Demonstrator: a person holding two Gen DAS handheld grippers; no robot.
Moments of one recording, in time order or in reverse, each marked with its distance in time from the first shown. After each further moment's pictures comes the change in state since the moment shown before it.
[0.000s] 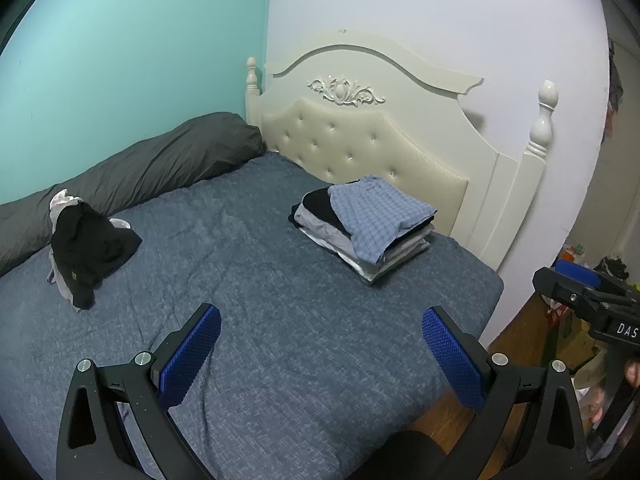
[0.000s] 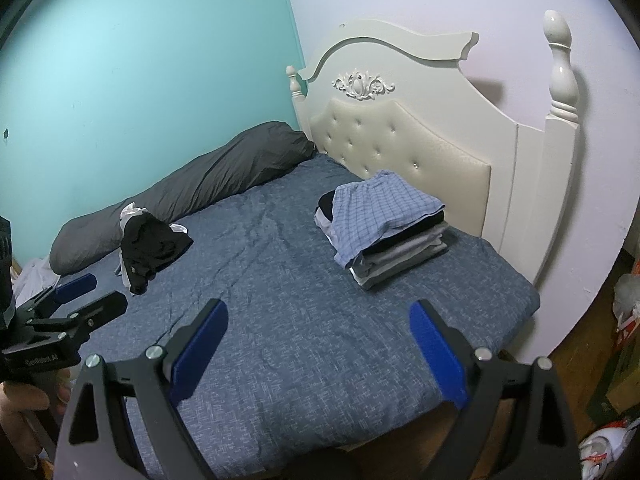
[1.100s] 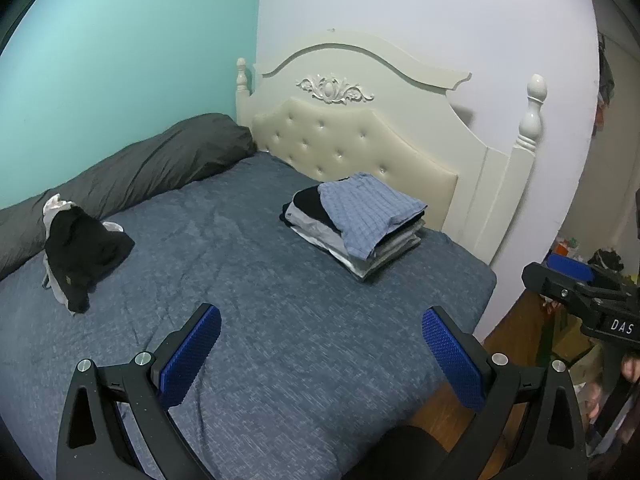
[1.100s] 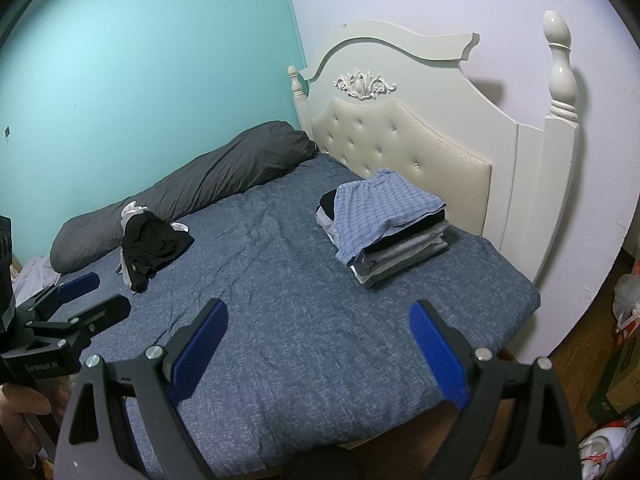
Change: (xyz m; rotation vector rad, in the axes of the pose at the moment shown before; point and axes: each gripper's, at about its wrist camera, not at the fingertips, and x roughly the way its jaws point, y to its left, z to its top) left arm -0.003 -0.007 -0.004 0.021 0.006 -0.029; right arm -0.003 0.003 -0.005 -0.004 -0.003 0.001
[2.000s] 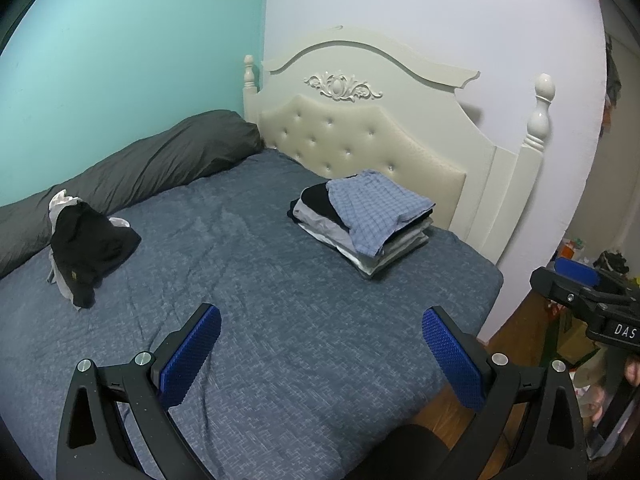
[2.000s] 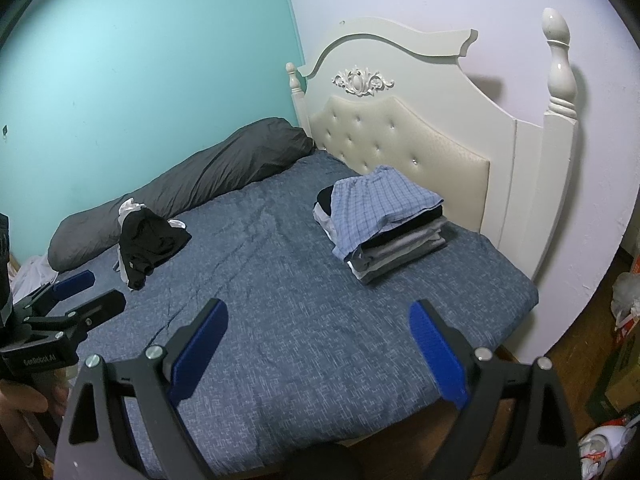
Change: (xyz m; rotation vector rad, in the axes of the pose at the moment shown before) left arm 0.001 0.004 -0.001 -0.007 0.007 0.028; right arm 0.003 0.000 -0.004 0.000 0.013 -0.010
